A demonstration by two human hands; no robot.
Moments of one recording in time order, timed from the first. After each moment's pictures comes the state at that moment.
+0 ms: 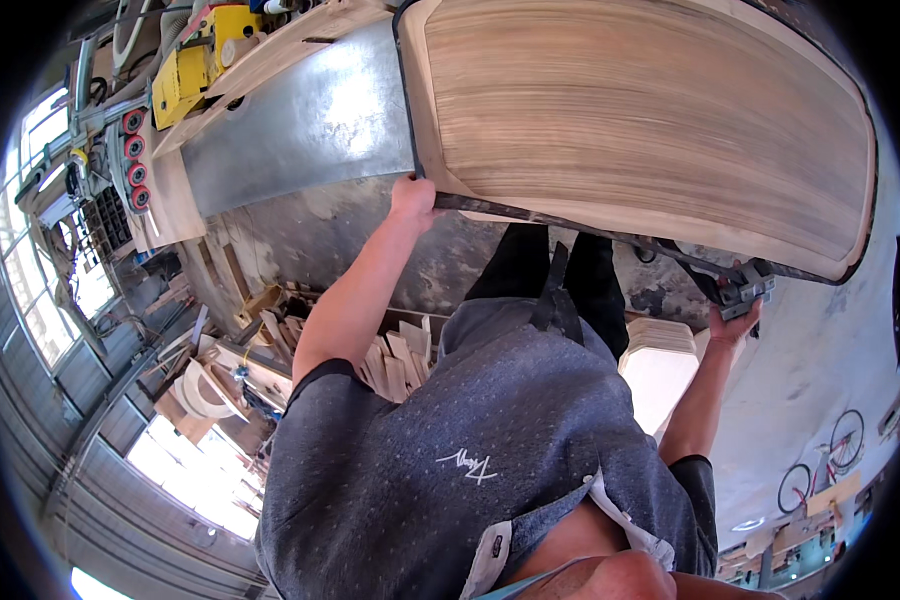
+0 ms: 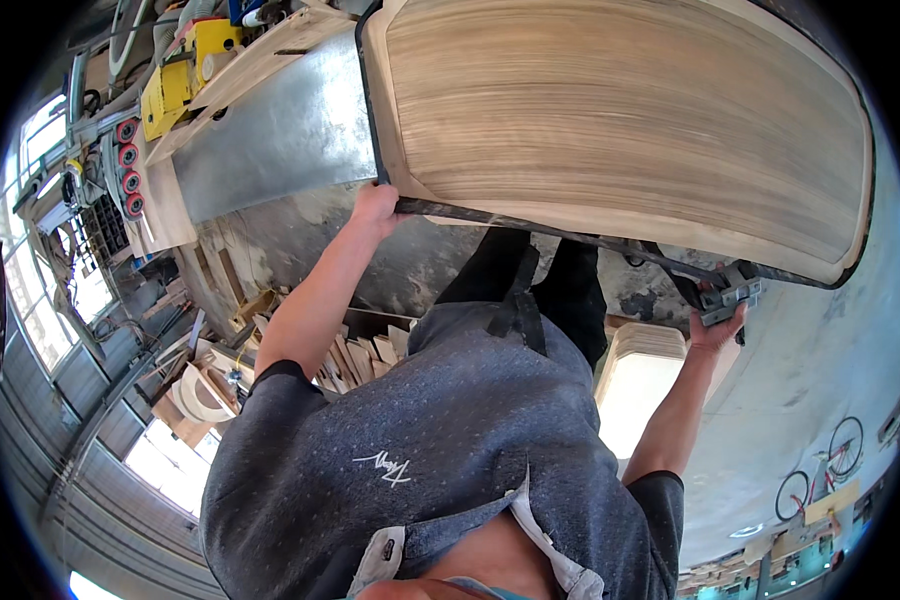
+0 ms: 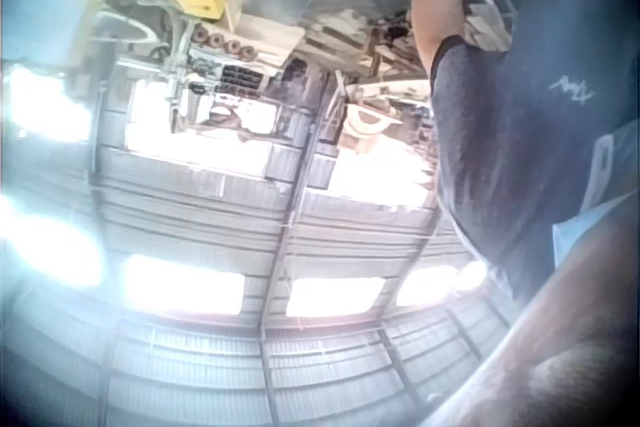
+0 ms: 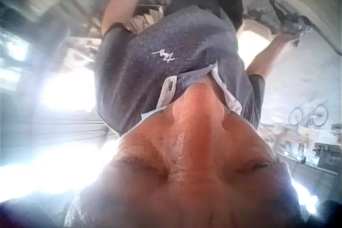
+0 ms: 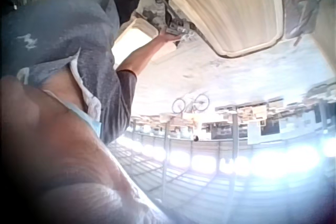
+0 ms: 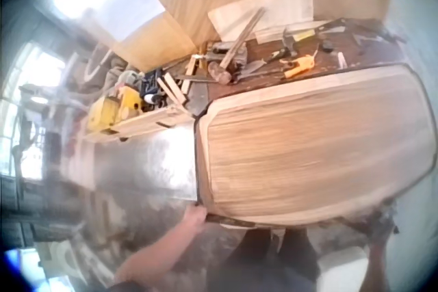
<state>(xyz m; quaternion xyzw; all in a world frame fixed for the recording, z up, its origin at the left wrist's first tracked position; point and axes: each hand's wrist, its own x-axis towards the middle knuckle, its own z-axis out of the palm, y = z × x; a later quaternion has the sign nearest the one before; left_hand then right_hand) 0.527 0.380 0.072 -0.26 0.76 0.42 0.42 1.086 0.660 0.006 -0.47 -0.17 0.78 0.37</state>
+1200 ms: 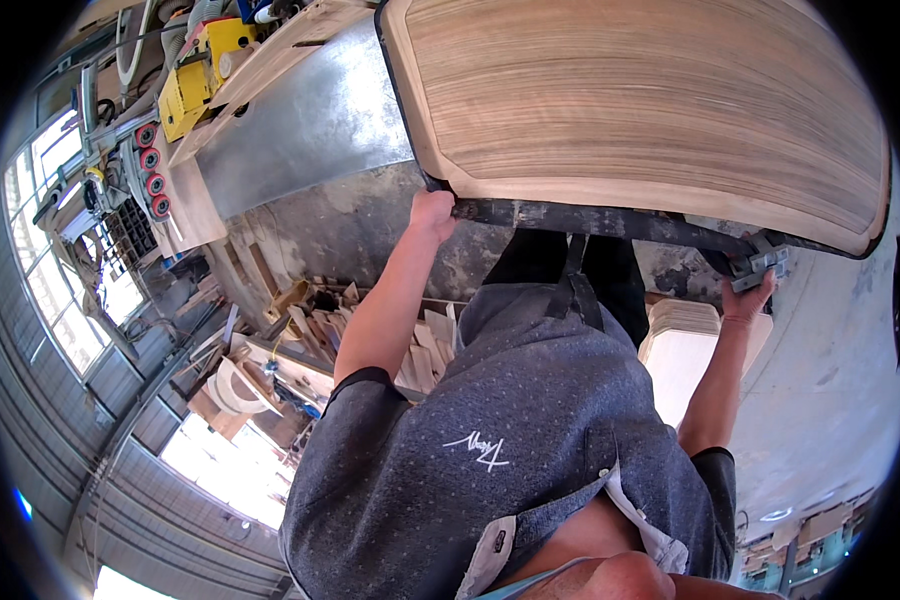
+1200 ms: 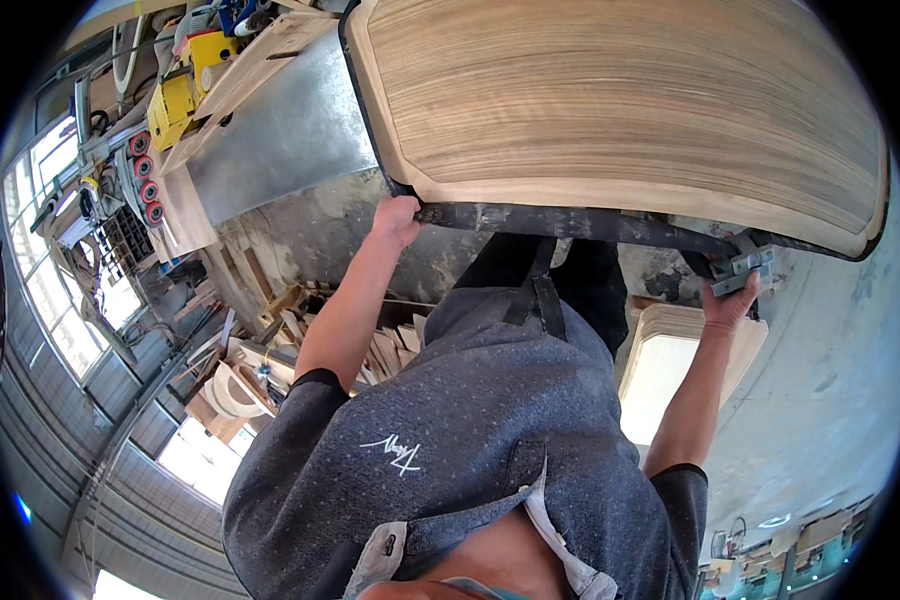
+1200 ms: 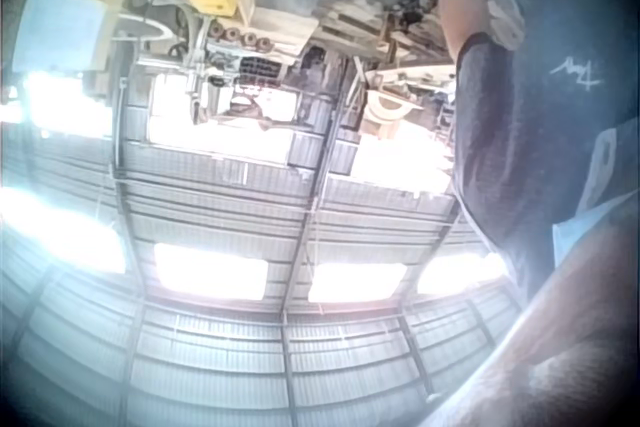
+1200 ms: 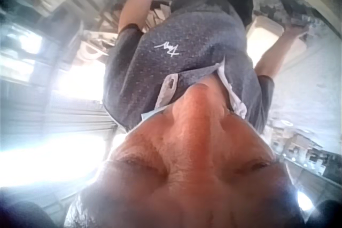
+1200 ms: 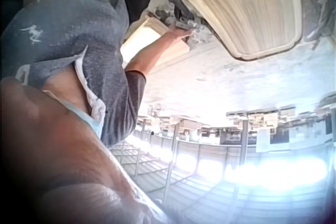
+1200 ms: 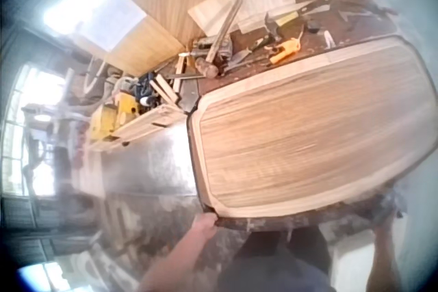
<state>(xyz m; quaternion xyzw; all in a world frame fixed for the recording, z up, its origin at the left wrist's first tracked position) 0.582 0.370 0.068 -0.30 0.73 0.46 0.40 1.094 0.652 -0.003 -0.46 -0.11 0.81 0.35</state>
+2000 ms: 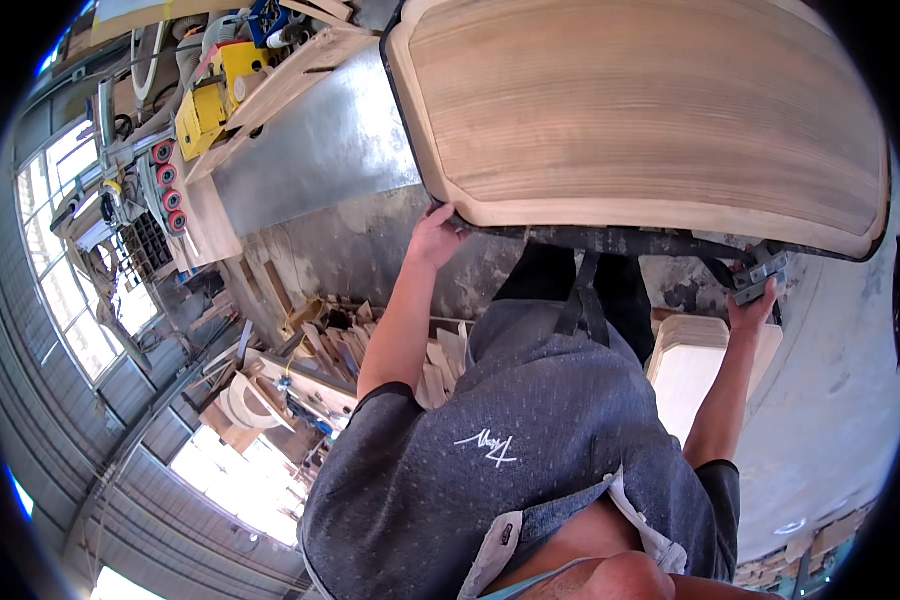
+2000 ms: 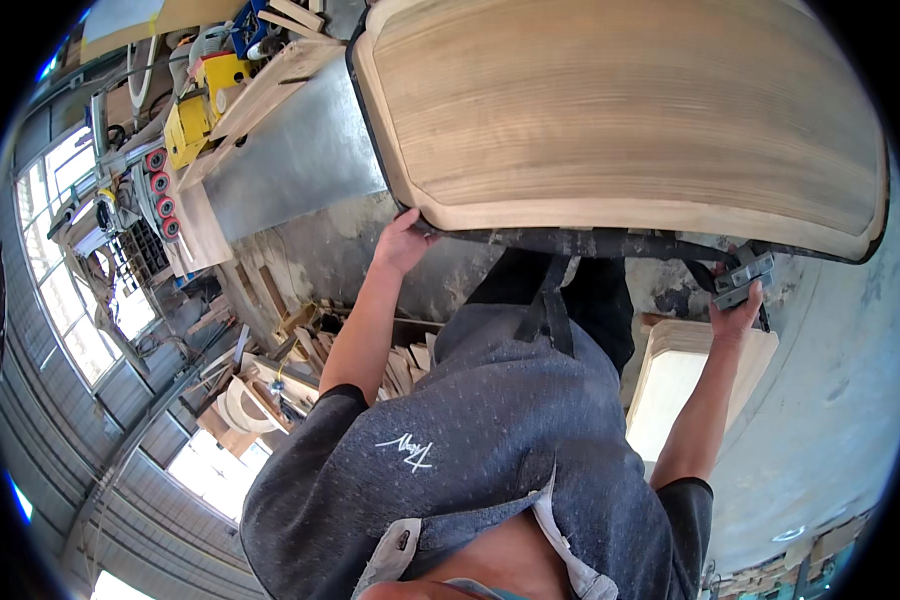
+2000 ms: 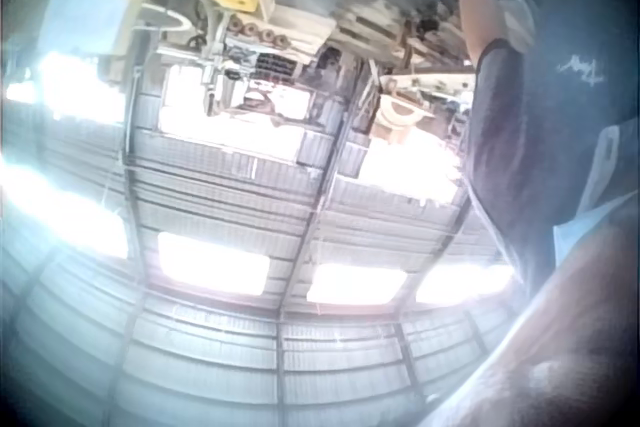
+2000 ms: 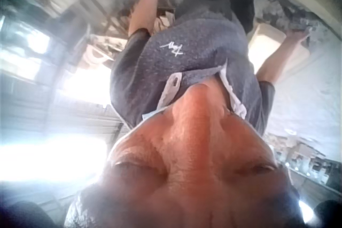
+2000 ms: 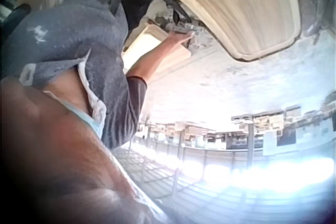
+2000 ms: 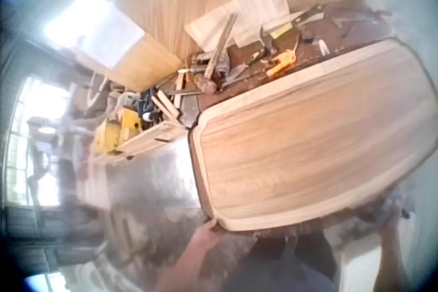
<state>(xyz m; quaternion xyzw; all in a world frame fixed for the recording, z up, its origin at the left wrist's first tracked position) 0.561 0.316 0.040 -0.24 0.56 0.59 0.52 1.105 0.661 -0.015 -0.47 -0.13 0.80 0.35</state>
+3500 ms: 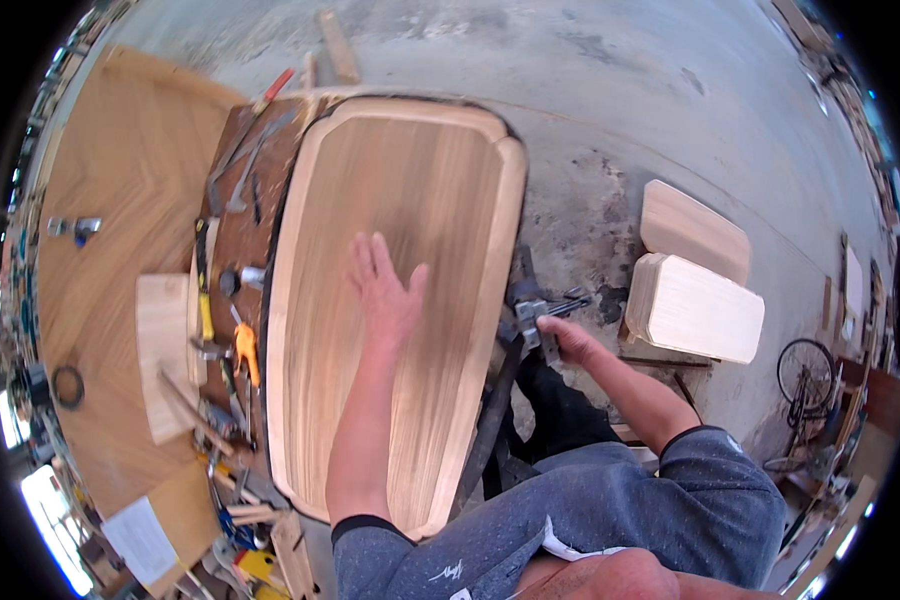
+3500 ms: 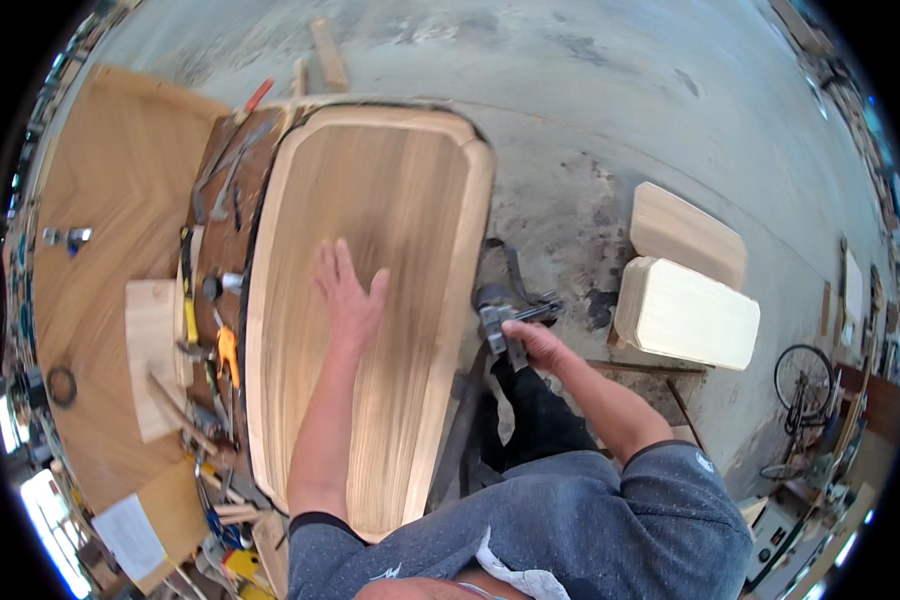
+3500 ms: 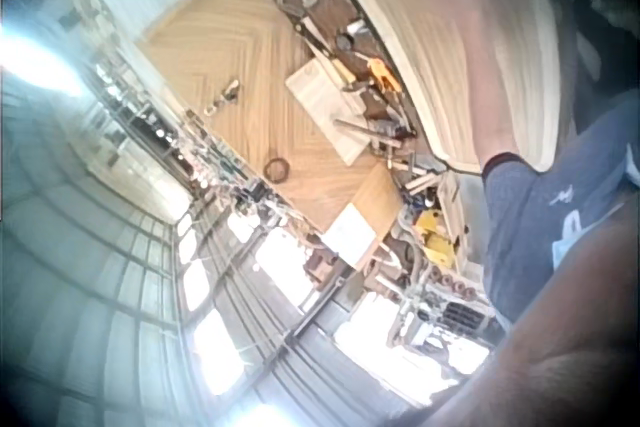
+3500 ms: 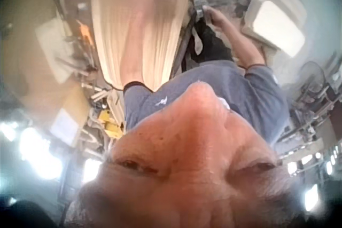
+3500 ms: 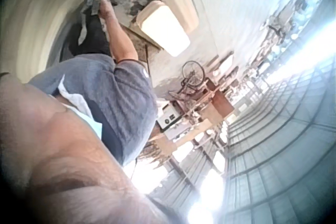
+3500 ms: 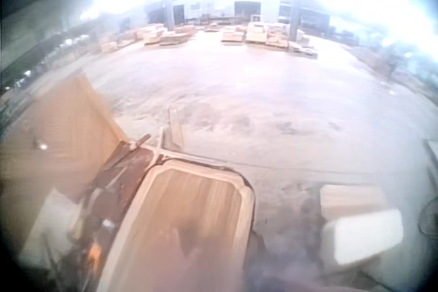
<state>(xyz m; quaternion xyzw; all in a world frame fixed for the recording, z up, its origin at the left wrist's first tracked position) 0.816 0.874 0.094 0.81 0.54 0.14 0.19 1.074 0.634 0.002 -0.47 0.06 0.76 0.44</state>
